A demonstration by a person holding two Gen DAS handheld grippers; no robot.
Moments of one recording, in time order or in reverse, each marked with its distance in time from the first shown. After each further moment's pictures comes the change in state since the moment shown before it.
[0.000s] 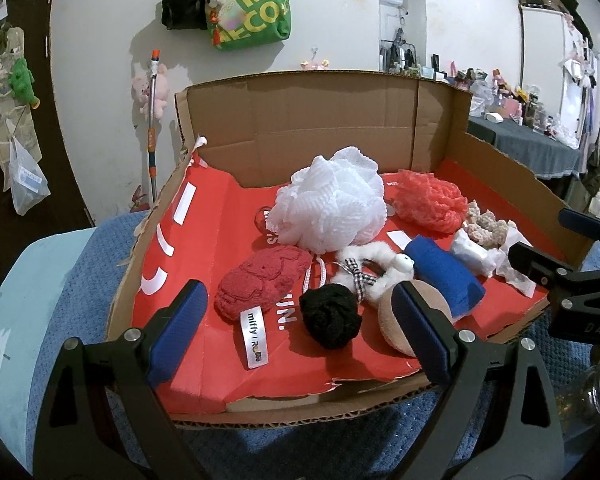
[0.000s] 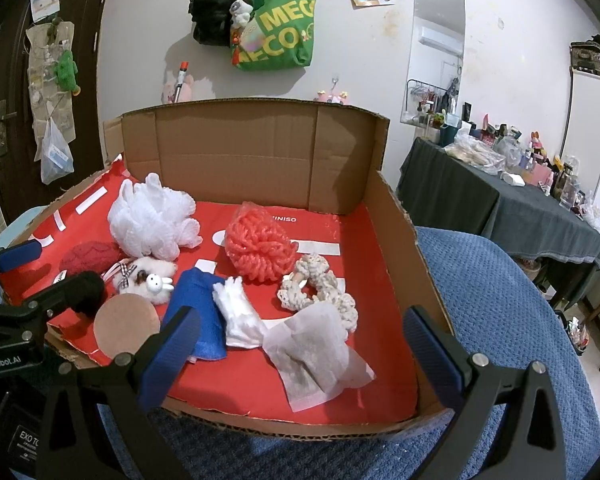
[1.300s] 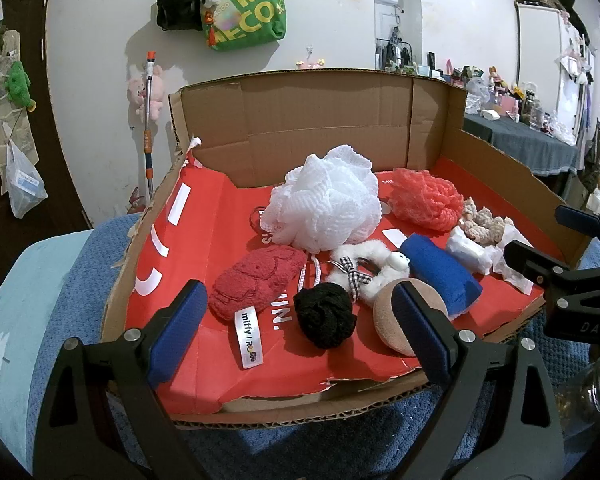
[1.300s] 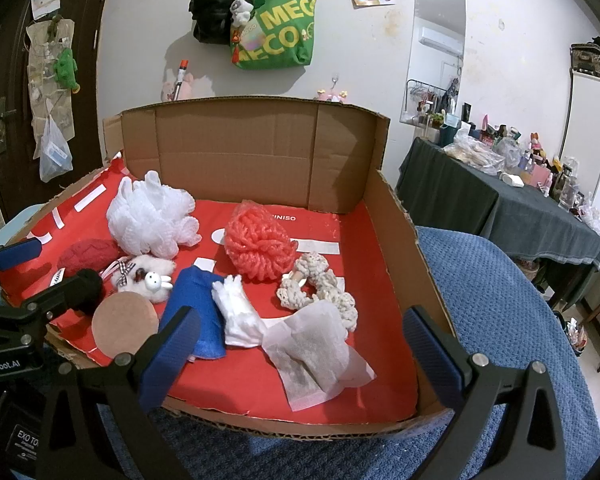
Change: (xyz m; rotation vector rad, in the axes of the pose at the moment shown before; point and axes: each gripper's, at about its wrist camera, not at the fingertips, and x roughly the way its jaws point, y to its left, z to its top) left arm 0.001 -0.001 0.001 0.013 -0.003 -0.010; right arm 0.001 0.001 0.001 -0.003 0.002 -0.004
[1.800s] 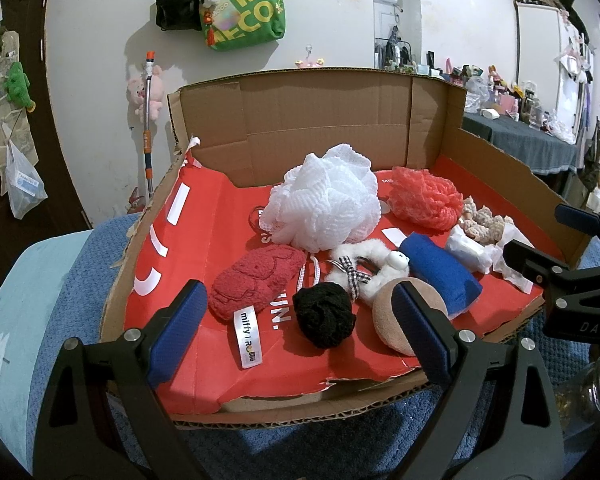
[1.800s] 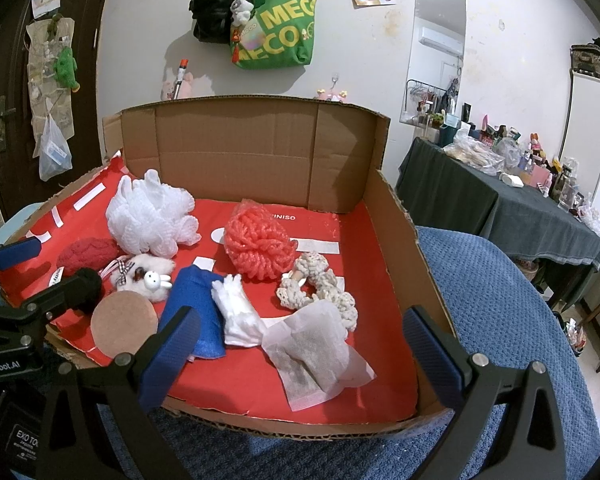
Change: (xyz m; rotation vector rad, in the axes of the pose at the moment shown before) left arm 0.000 0.000 0.000 0.001 0.001 0.000; right arm 0.000 0.000 0.000 -0.002 0.001 -0.002
